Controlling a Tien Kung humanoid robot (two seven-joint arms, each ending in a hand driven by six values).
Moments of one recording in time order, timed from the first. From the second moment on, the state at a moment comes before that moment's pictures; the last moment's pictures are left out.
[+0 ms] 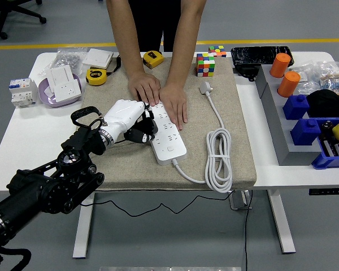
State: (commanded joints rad) left arm -0.64 0.09 -0.74 -0.85 2.10 0.27 0.02; right arm 0.09 -0.12 1.03 0.18 -1.43 0.03 -0.07
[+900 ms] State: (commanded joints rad) left arm -0.63 0.09 -0.76 -0.88 2.06 0.19 0.03; right arm 0.09 -0.12 1.06 0.18 -1.45 0.04 -0.06
